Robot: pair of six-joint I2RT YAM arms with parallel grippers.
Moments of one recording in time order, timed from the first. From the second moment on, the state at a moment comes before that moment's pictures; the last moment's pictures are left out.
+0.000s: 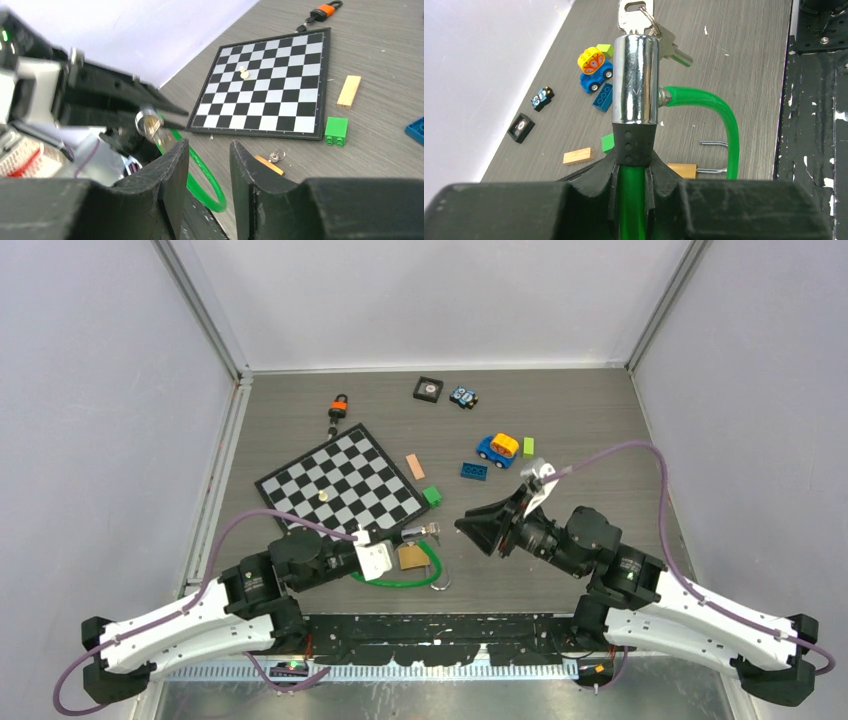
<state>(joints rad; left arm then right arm) -1.15 0.54 0.61 -0.21 -0.02 0.48 1.09 0.59 0.62 -0.04 0.08 0.39</state>
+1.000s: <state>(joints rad) -1.15 0.55 0.61 -0.25 0.00 0.50 1.09 0.99 1.17 -0.66 -0.03 0.84</state>
